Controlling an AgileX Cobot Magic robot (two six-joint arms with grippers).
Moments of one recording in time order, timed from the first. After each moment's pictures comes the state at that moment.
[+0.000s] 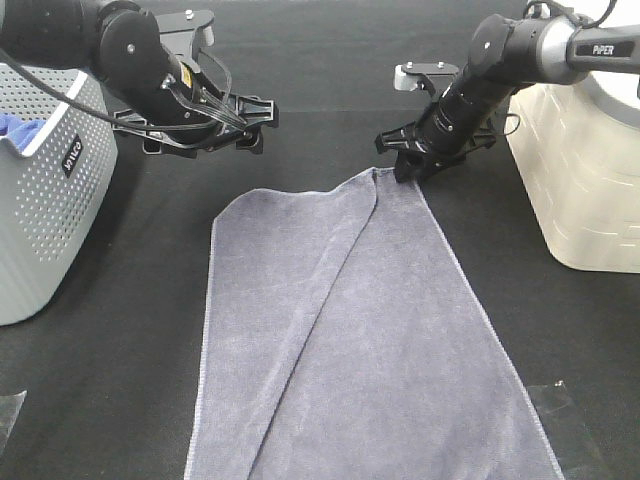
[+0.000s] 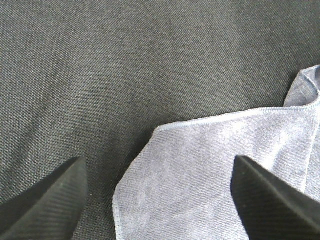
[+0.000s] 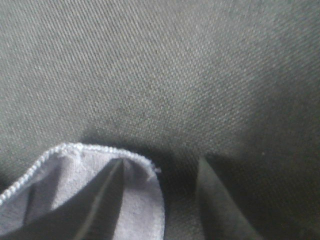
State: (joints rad) left arm -0.44 2.04 -1.43 0.17 0.35 -0.55; right arm 0.23 2.49 -1.98 0.22 0.69 -0.23
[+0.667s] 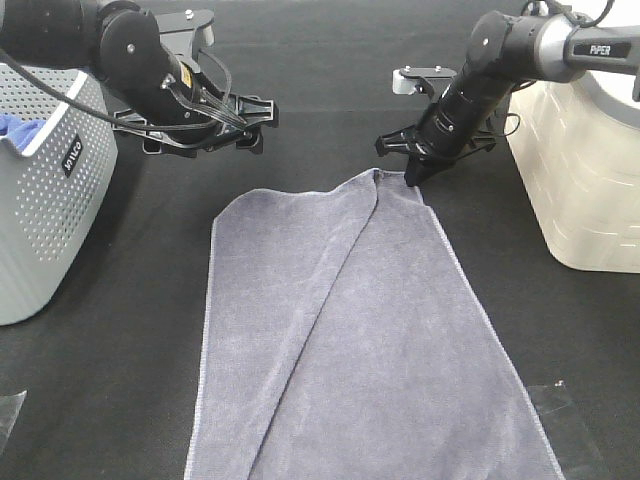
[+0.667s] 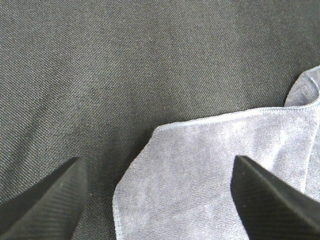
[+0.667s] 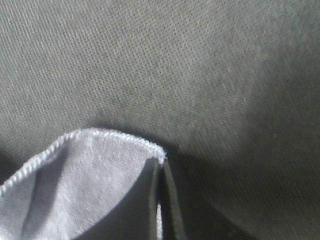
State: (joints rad) left arm -0.44 2.04 -1.43 0.17 0.35 -0.55; right arm 0.23 2.51 -2.04 0.20 0.80 -0.22
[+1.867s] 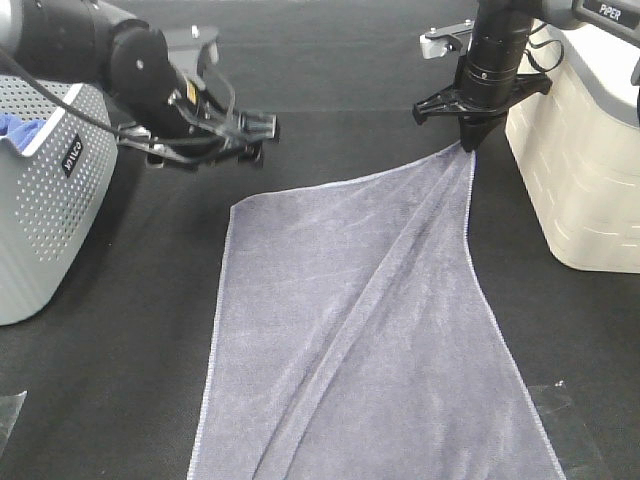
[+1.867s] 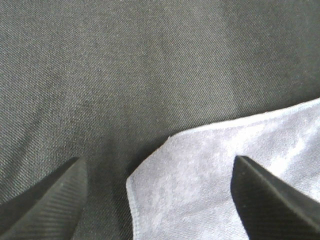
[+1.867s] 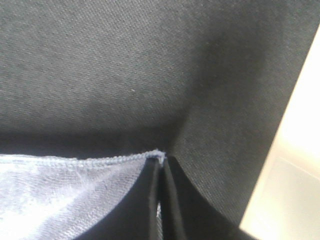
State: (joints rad) left arm -0.44 2.07 -1.43 0.17 0.37 -0.55; right arm 0.23 2.51 -2.31 -0.17 1.16 -0.02
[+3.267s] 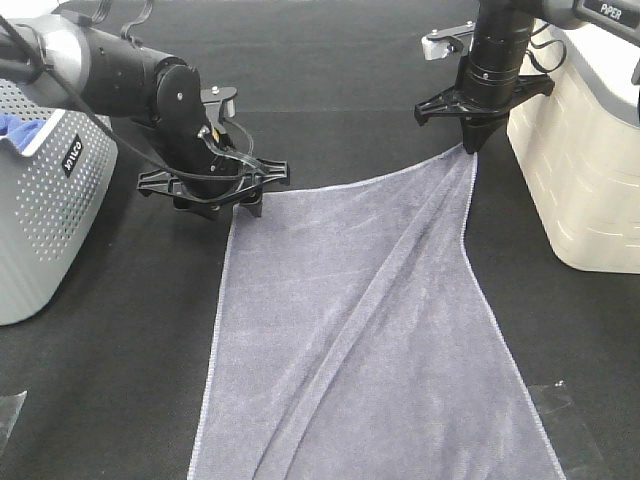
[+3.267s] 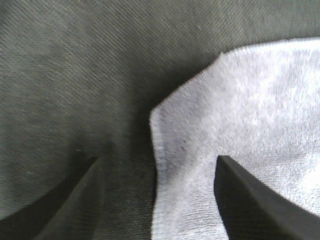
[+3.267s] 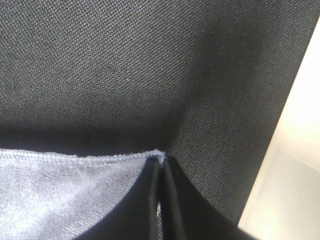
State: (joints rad) left arm -0.44 2.24 -1.55 0.04 0.50 -0.50; right arm 0.23 2.51 -2.31 -0.16 1.18 -0.01
